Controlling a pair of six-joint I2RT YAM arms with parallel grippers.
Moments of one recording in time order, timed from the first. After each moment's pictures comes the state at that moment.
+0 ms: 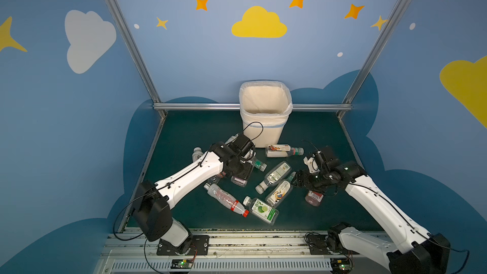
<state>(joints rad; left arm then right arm) -0.73 1.50 1.34 -1.03 0.02 -0.36 0.45 1.09 0.93 -1.05 -0.28 0.53</state>
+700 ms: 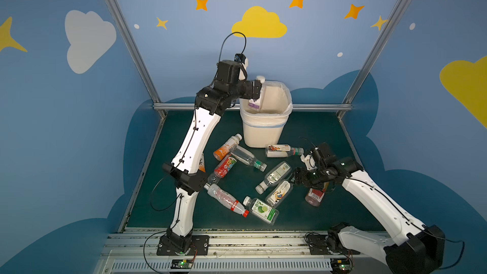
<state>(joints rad) -0.47 2.07 2.61 -0.98 -0.02 -0.21 0.45 1.12 0.97 -1.03 -0.30 0.50</state>
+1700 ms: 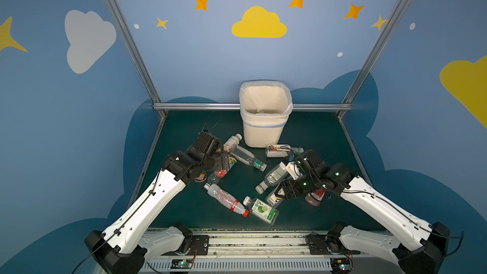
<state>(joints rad) -0.56 1.14 1.24 -1.08 -0.21 -0.64 0.82 1.11 1.00 -0.97 -0.37 0.37</state>
